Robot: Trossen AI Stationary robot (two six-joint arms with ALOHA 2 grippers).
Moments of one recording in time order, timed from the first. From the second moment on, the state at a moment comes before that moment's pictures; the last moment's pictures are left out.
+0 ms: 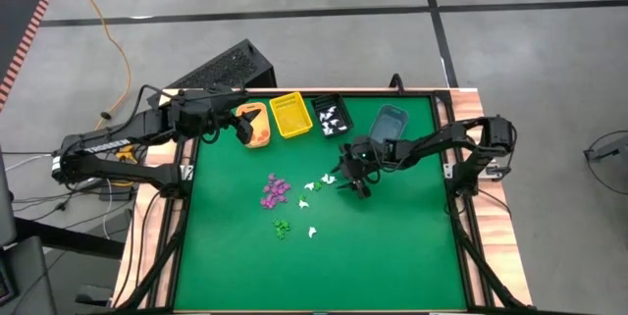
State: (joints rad) left arm 0.26 0.94 1.04 -0.46 -0.43 -0.19; right arm -0.19 1.62 0.64 0.34 -0.32 -0.48
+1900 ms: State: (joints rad) left arm 0.26 0.94 1.04 -0.49 -0.43 -0.18; right arm -0.16 1.72 0.65 0.44 -0.31 -0.10
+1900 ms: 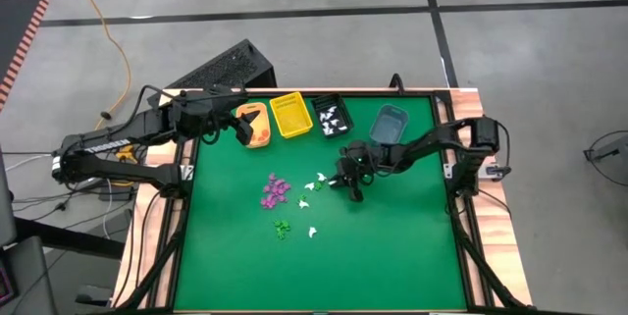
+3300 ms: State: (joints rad) left arm 0.26 0.94 1.04 -0.44 -0.40 -0.11; right arm -0.50 1.69 0.82 0.46 0.03 0.12
